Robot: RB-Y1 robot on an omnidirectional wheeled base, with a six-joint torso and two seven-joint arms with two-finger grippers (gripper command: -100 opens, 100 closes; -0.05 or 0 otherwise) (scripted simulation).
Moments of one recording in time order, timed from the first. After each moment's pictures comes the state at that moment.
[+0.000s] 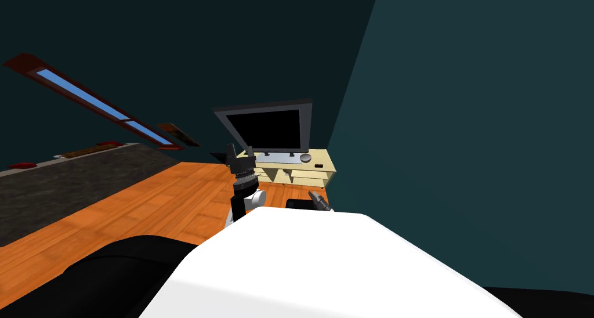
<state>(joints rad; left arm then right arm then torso) 0.53 -0.03 0.04 -2.37 0.07 -0.56 0.10 0.61 -0.41 0.51 -1.69 0.46 -0.55 0.12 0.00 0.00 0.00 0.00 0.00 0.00</state>
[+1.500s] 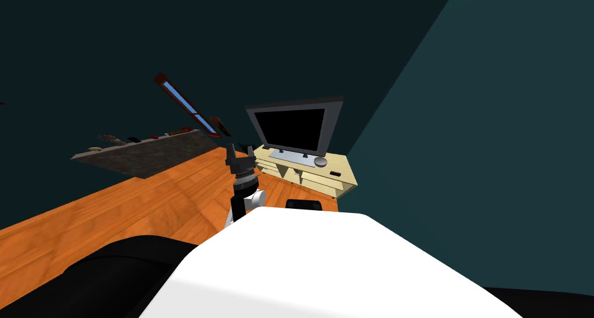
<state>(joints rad) 0.53 -0.03 0.04 -2.37 0.07 -0.56 0.10 0.58 -0.70 0.70 -1.39 0.69 -0.53 0.08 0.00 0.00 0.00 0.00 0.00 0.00</state>
